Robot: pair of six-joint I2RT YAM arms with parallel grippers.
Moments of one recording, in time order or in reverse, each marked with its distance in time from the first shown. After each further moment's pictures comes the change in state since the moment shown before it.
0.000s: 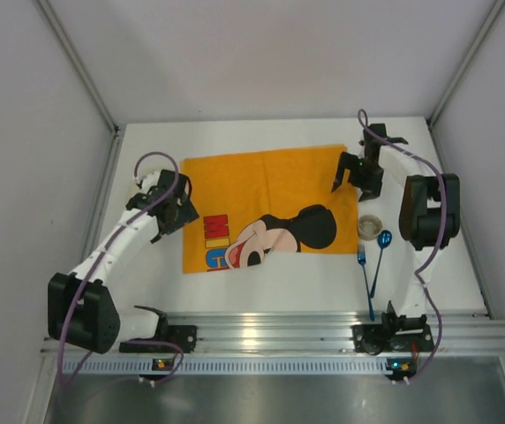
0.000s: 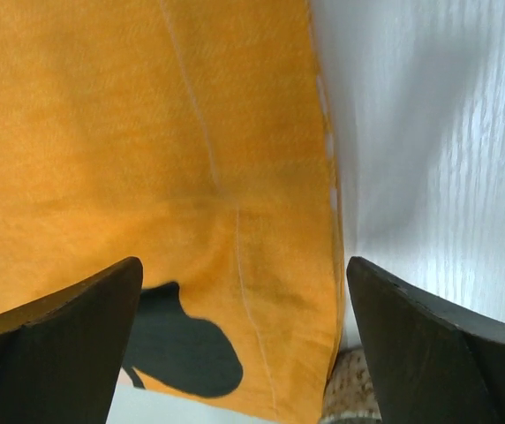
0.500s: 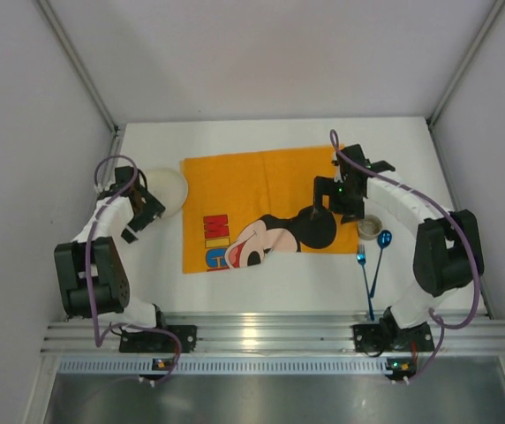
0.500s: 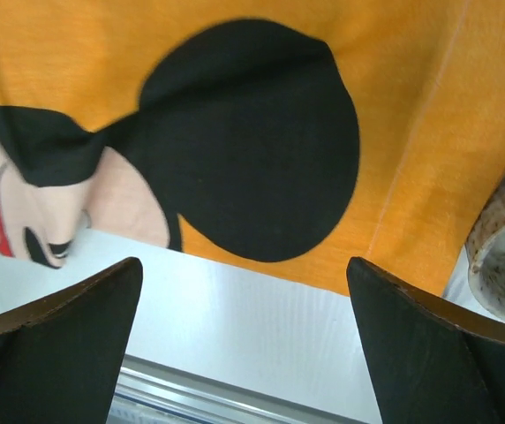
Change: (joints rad) left arm 0.445 0.212 0.009 0.187 0.186 0.108; right arm 0.265 -0.431 -0.354 0.001 0.028 0.029
